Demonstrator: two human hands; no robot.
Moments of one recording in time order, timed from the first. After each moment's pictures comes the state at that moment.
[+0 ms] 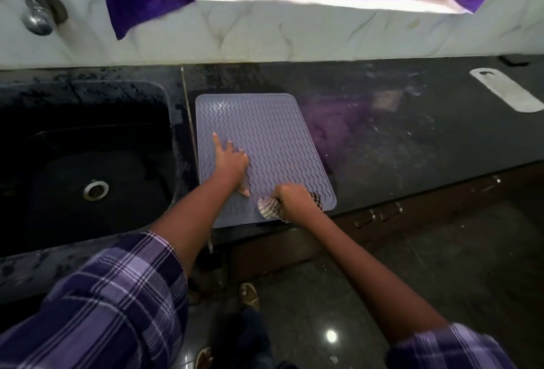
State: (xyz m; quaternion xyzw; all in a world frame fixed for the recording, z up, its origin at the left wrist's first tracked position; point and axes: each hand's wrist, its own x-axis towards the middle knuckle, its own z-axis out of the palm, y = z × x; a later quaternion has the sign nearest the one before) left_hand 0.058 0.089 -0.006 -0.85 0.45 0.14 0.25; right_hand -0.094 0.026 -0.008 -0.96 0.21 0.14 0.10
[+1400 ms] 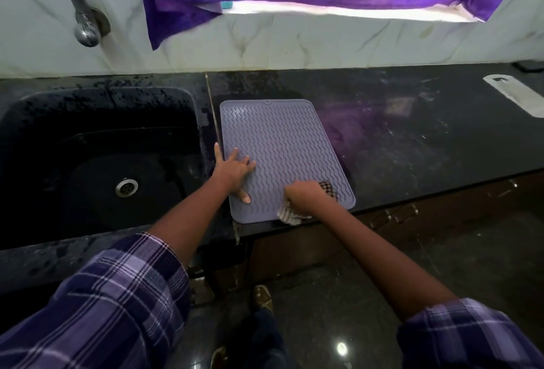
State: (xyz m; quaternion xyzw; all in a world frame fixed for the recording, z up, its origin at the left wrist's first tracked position) left_hand 0.090 0.153 -0.031 -0.84 0.51 0.15 0.14; right_hand -0.076 0.058 0.019 -0.96 0.17 0.24 0.02
